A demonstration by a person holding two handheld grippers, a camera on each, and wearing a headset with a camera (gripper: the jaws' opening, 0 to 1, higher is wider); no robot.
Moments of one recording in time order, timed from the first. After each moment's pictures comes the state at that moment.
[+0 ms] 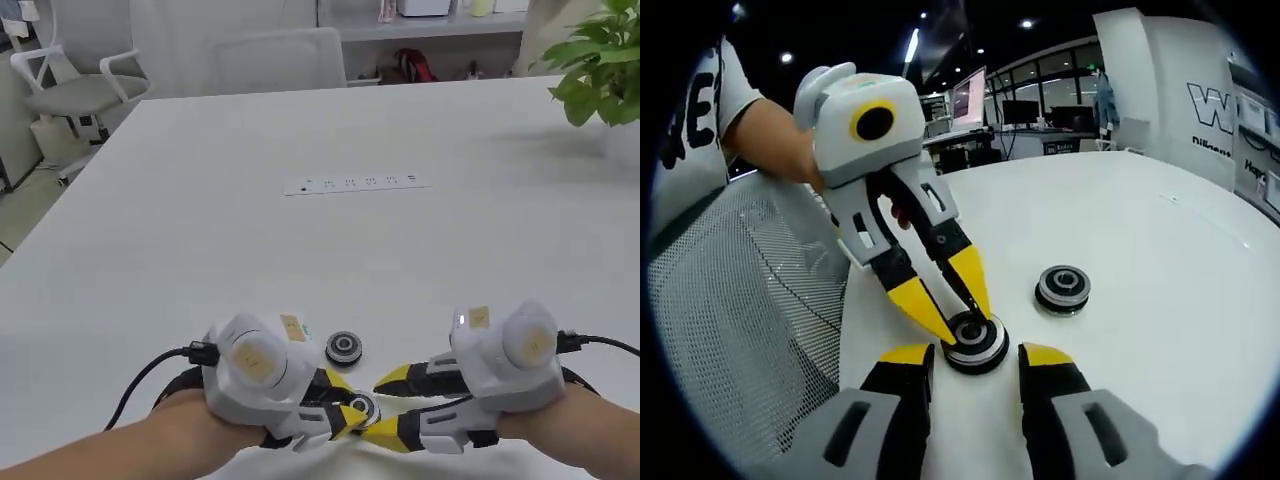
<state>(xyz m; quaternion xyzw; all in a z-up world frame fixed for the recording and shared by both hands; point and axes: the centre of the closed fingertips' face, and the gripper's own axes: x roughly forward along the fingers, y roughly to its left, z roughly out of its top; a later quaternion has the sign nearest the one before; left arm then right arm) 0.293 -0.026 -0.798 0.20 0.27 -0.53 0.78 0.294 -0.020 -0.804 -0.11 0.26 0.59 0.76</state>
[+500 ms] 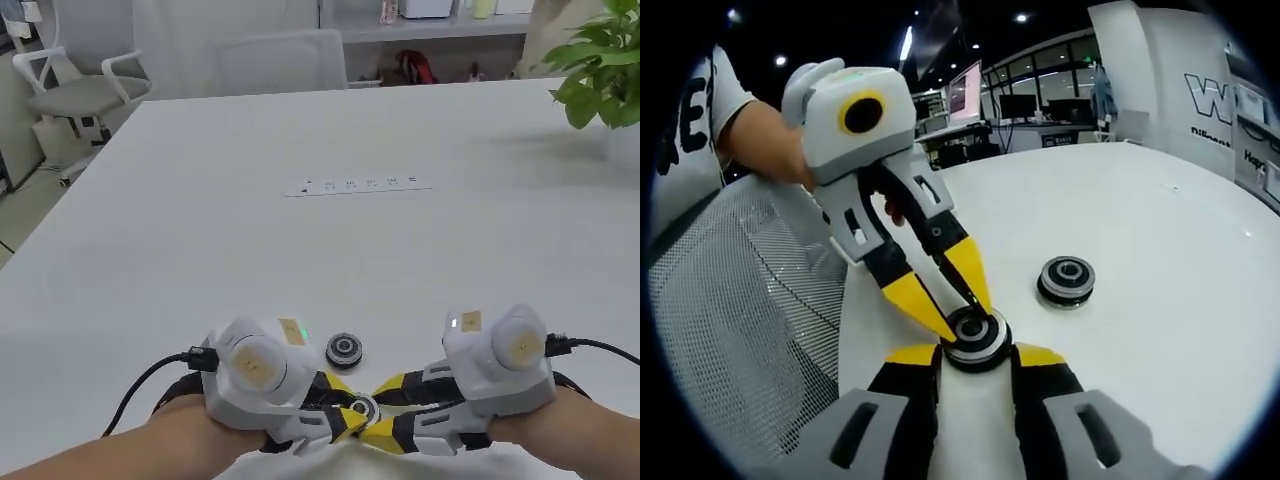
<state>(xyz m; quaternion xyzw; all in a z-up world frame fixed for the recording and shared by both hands) 0.294 -0.026 -0.798 0.20 0.27 -0.52 0.79 0.292 -0.020 -0.811 -0.10 0.27 0.59 0.76</state>
